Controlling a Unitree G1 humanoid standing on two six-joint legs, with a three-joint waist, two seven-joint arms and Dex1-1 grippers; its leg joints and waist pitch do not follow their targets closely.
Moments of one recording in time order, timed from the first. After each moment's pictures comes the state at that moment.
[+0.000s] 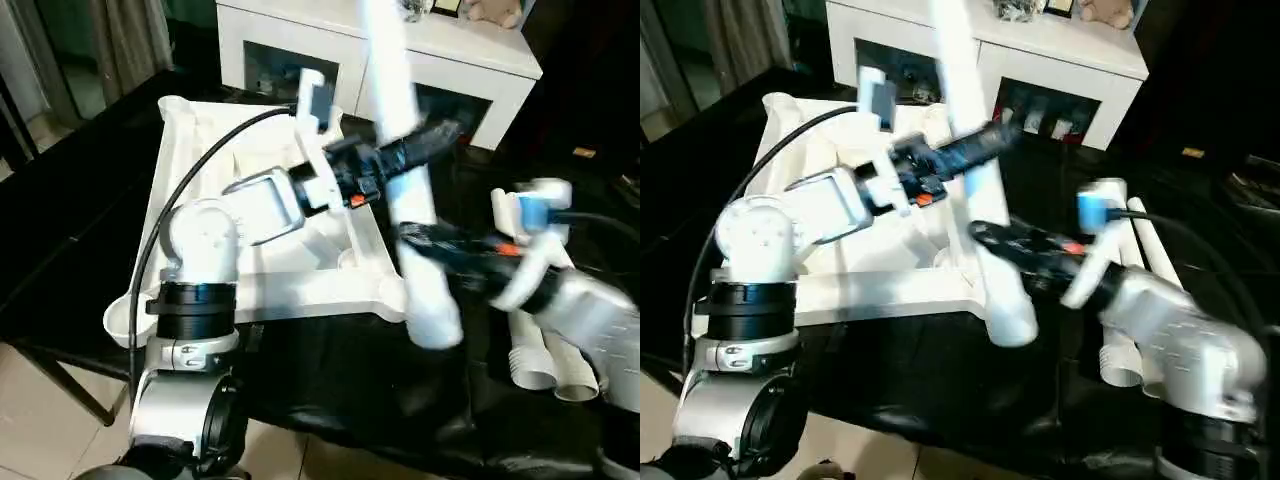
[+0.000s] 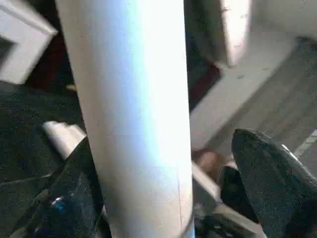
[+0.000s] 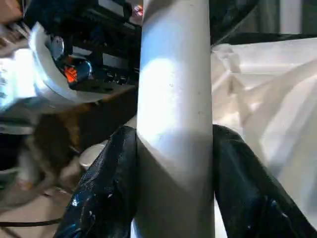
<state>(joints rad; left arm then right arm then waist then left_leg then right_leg) -0.84 -0.03 0.16 0.11 -0.71 1.02 -0.43 -0.34 -0.34 -0.18 -0.24 0.69 0.89 0.71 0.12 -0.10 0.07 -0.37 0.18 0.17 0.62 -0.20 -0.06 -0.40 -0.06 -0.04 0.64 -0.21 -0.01</state>
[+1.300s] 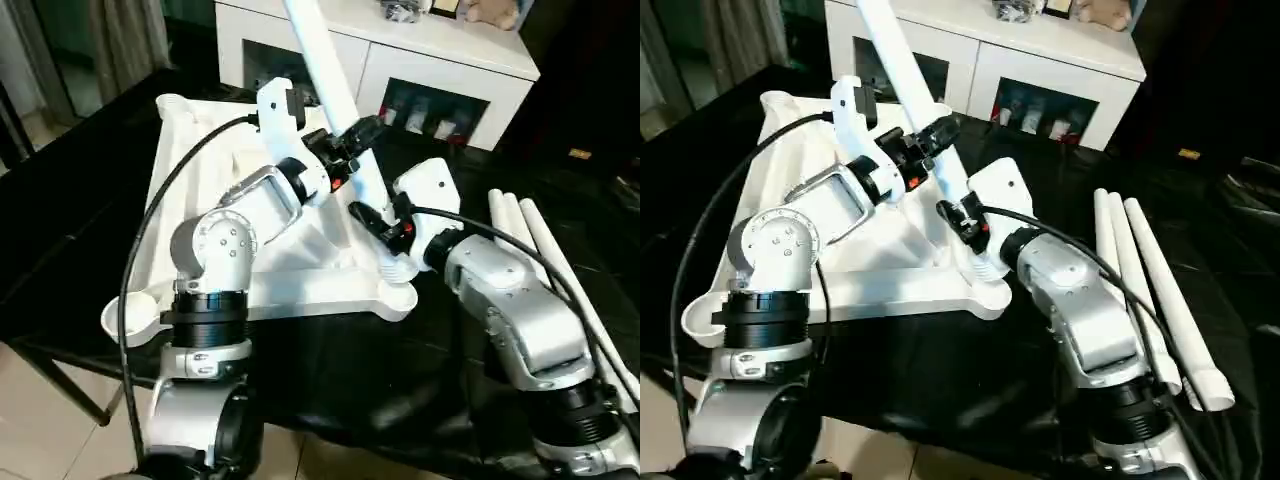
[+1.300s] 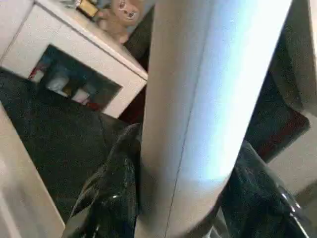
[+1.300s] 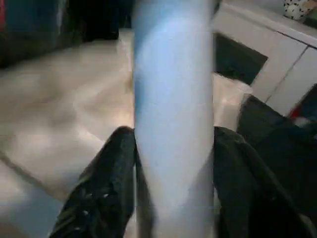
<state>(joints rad) -0.83 -0.04 0.20 0.15 -0.60 0.83 -0.29 -0.46 -0.21 0.11 -0.18 0.24 0.60 0.36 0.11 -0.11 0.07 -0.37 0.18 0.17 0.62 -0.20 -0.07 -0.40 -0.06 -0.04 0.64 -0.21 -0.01</state>
